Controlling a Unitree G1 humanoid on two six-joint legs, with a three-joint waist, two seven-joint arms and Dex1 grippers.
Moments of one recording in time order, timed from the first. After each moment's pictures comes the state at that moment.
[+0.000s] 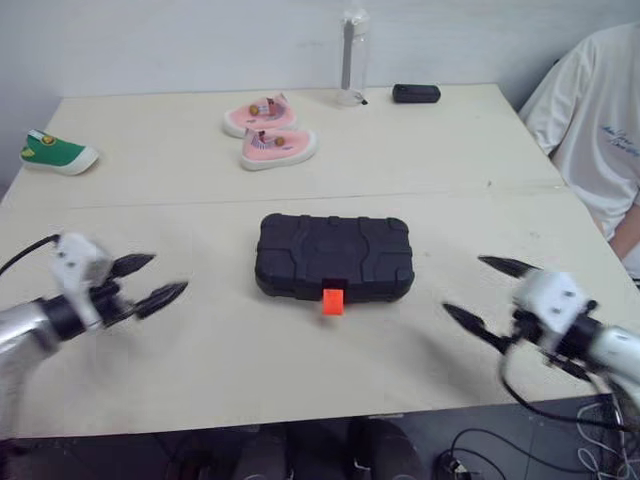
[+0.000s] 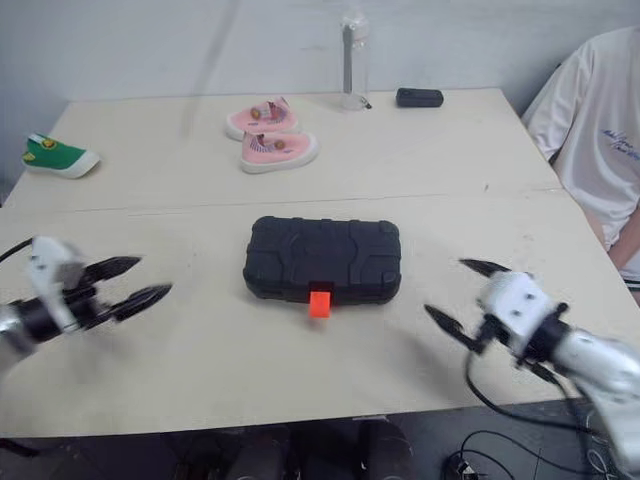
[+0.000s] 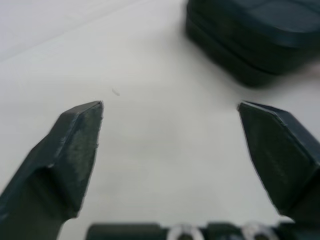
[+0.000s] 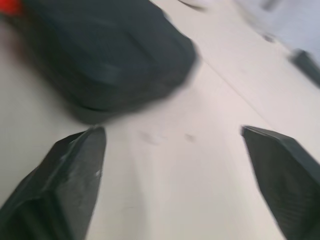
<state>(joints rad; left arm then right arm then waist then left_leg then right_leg) 0.13 0.99 0.57 -0.22 -0.71 0.62 -0.88 0.31 -0.96 -0.46 -0.55 0.58 0.26 0.84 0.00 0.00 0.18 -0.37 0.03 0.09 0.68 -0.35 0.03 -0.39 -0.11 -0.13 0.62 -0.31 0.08</state>
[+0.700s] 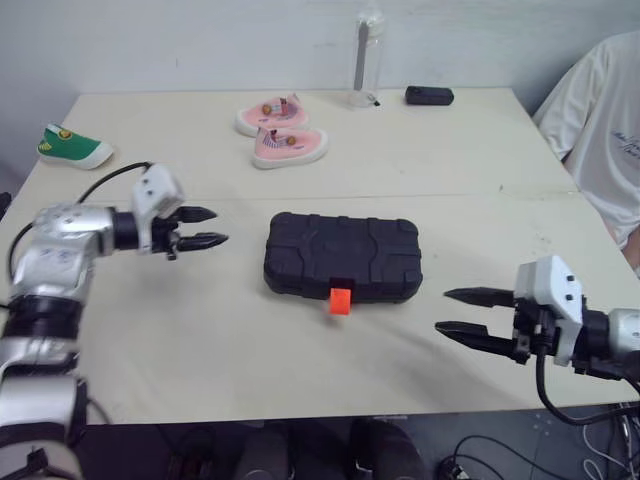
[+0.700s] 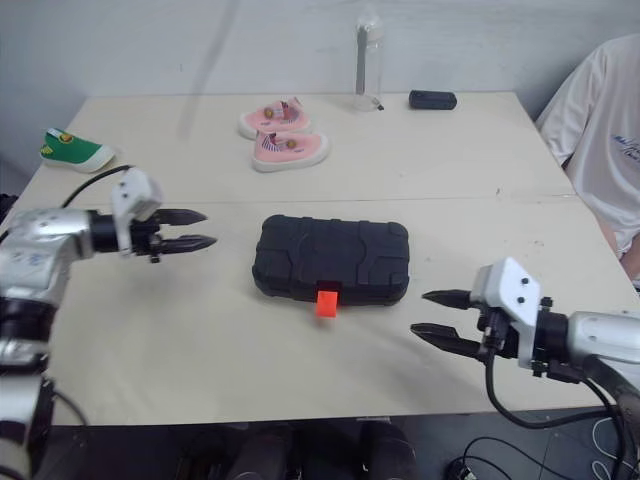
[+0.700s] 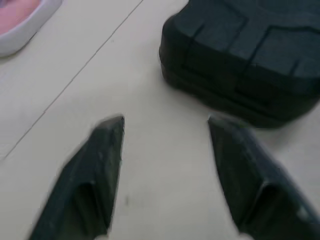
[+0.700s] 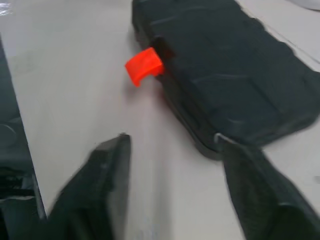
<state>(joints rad) -0.87 0.77 -0.09 0.65 -0.18 0.18 -1.10 0.09 -1.01 -0.29 -0.62 0.68 0.56 0.92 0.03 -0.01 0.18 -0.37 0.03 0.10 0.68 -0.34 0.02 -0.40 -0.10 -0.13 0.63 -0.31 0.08</state>
